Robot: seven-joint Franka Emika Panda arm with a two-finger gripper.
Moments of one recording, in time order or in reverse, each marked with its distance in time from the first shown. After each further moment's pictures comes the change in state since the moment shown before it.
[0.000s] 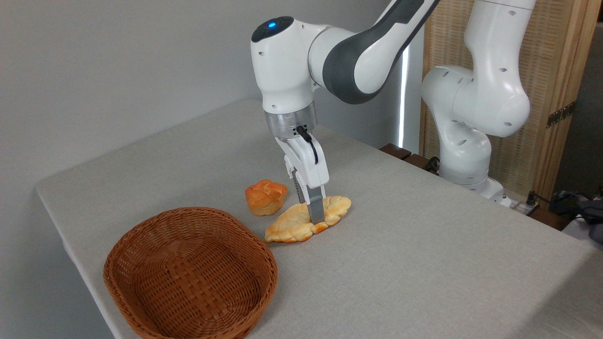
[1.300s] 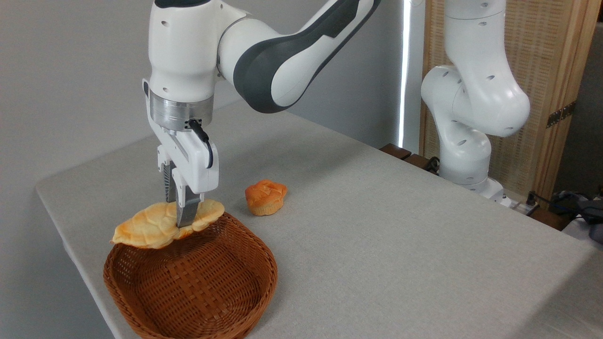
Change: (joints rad) arm 0.007 0.421 0.028 0.625 -0.273 0.079 -0.068
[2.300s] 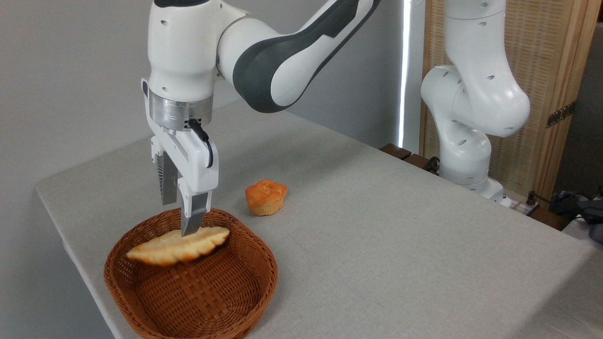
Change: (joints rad) arm 0.000 0.000 0.000 0.002 0.000 0.000 -0.011
